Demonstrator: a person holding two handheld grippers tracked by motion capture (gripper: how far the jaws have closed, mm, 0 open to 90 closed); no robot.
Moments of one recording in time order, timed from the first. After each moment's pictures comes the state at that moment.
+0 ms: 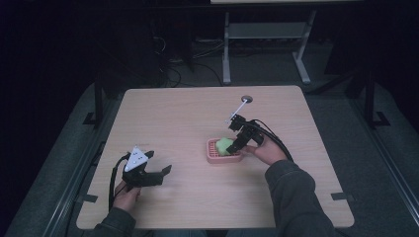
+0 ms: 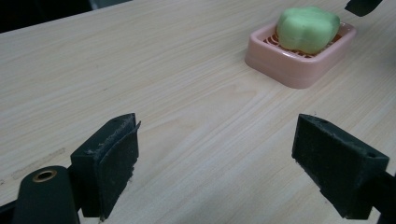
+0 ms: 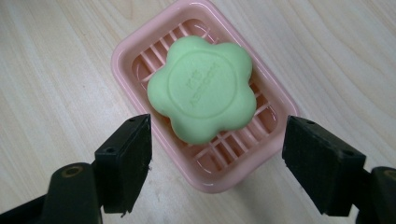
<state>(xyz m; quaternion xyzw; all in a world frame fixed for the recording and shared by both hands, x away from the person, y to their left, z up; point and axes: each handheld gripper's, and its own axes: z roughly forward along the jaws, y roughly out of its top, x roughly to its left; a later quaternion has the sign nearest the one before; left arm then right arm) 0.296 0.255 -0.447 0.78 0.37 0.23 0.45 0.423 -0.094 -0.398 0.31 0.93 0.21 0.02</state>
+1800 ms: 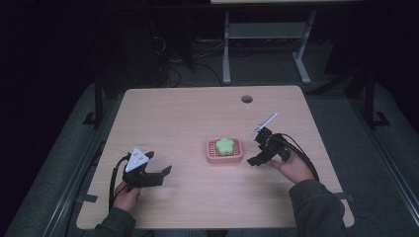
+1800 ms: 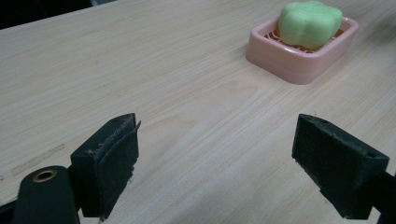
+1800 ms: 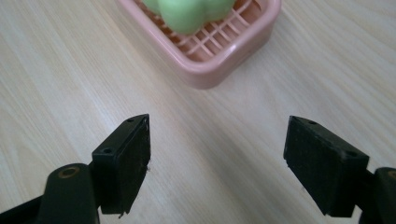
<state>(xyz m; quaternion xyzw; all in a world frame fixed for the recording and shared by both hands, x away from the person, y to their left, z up) 0.295 0.255 -0.449 0.78 0.36 0.23 0.45 0.376 -0.162 -0.407 0.34 0.91 0.23 0.03</state>
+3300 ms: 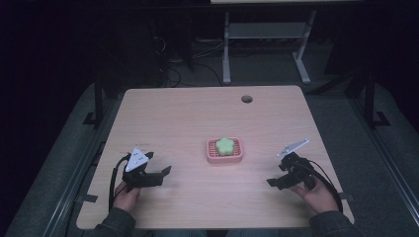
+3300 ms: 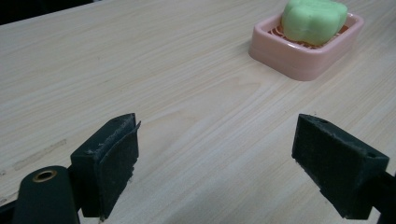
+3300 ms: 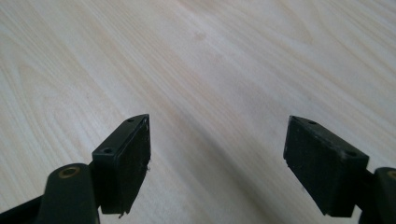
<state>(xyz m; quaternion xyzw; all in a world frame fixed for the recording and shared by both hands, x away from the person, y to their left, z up) 0.296 0.256 -0.451 0.78 0.37 0.23 0.44 0.305 -0.222 -0.433 0.39 0.88 0.26 0.05</state>
